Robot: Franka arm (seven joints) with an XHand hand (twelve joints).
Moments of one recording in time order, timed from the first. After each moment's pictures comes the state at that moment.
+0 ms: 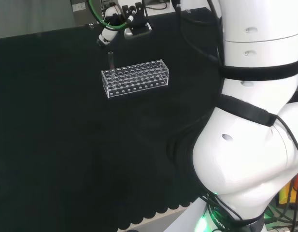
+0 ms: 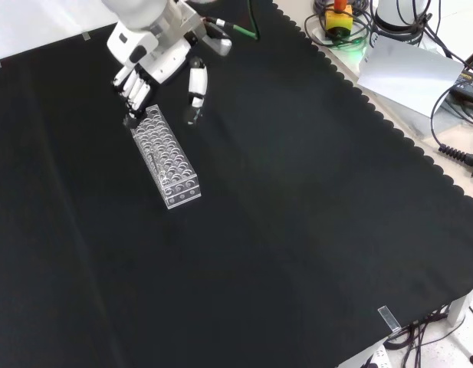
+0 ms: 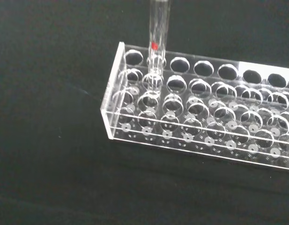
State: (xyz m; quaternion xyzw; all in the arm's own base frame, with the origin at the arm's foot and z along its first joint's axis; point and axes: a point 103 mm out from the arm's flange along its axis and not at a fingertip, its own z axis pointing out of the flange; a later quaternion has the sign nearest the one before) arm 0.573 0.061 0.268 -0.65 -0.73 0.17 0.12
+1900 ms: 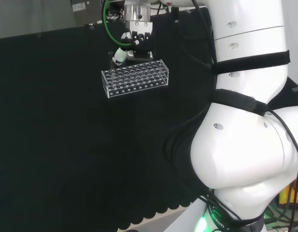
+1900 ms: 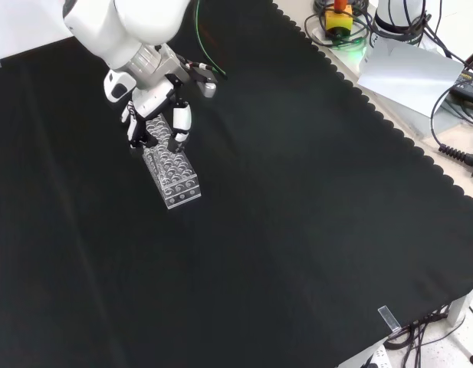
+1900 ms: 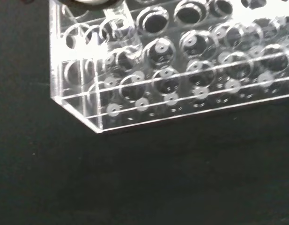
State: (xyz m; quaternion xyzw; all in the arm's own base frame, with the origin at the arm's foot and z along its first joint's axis) arm 0.591 0.039 0.163 -0.73 -0.63 0.11 0.26
